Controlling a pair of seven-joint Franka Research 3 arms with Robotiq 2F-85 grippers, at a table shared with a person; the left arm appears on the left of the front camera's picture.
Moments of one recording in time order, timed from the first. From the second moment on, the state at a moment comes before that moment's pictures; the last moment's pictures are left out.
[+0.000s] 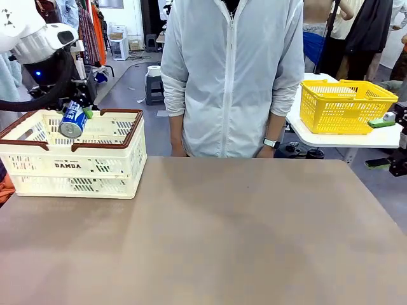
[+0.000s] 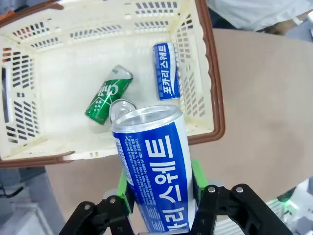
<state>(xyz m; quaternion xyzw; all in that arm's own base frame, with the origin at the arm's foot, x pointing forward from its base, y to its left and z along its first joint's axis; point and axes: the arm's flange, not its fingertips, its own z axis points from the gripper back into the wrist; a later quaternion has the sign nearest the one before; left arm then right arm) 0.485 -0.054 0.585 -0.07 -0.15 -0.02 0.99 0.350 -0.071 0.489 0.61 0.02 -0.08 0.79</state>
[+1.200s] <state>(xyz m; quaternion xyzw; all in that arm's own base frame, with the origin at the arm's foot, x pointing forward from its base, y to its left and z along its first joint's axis) 0.627 -0.075 0.491 -0.06 -0.14 -0.03 0.99 0.350 -0.071 0.489 0.61 0.02 -0.08 0.79</state>
